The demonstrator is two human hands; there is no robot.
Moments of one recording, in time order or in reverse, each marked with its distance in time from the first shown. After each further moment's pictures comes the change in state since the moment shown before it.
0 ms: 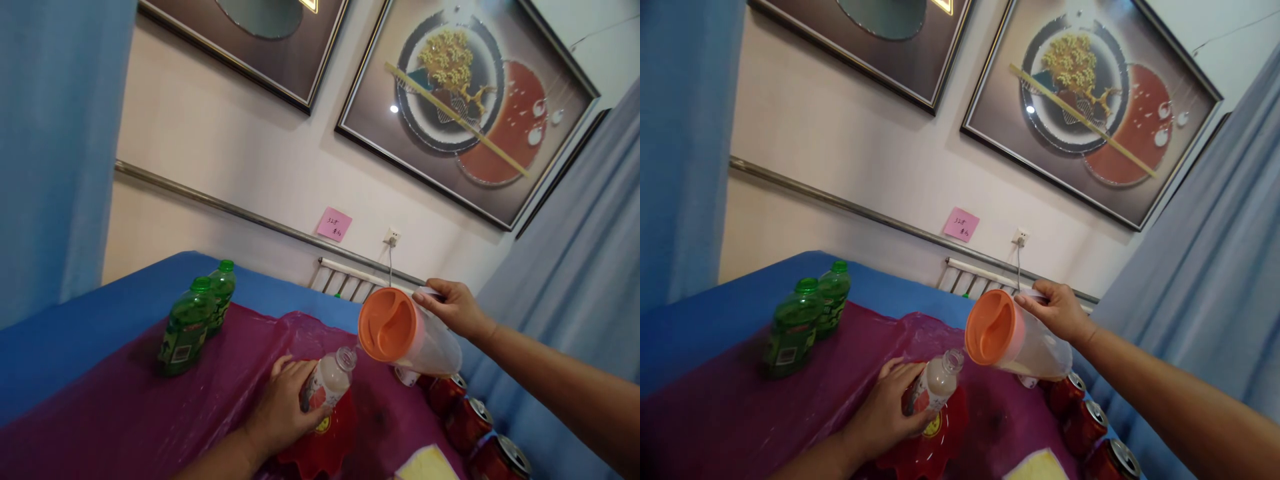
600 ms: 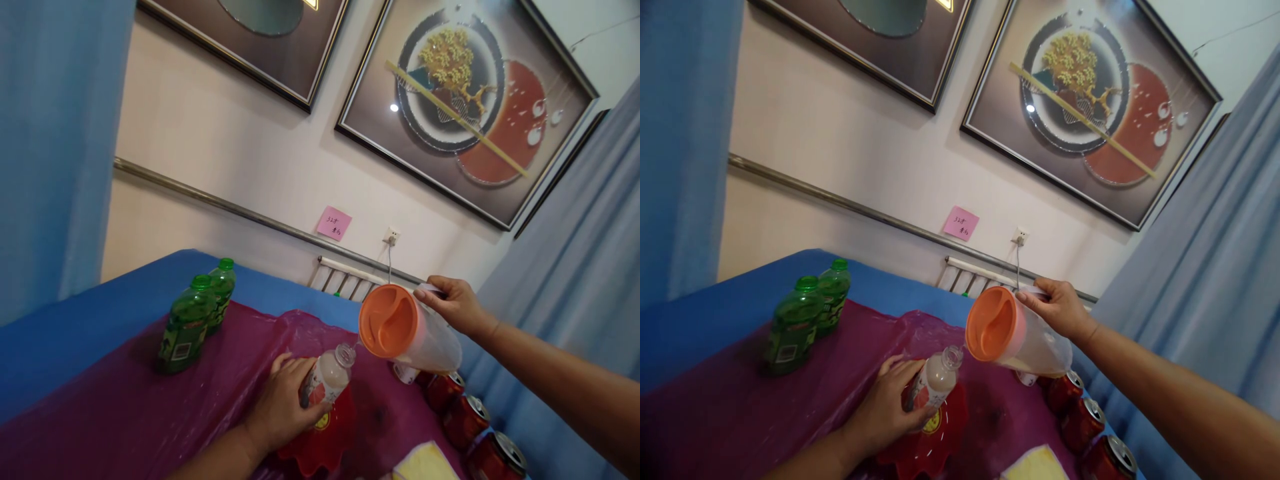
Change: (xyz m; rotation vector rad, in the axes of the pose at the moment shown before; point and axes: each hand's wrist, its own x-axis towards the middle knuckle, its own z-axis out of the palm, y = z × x) left_hand -0.001 -0.002 0.001 -0.020 0.014 0.013; right_hand 0.000 -0.001 -0.003 0.027 0.014 0.009
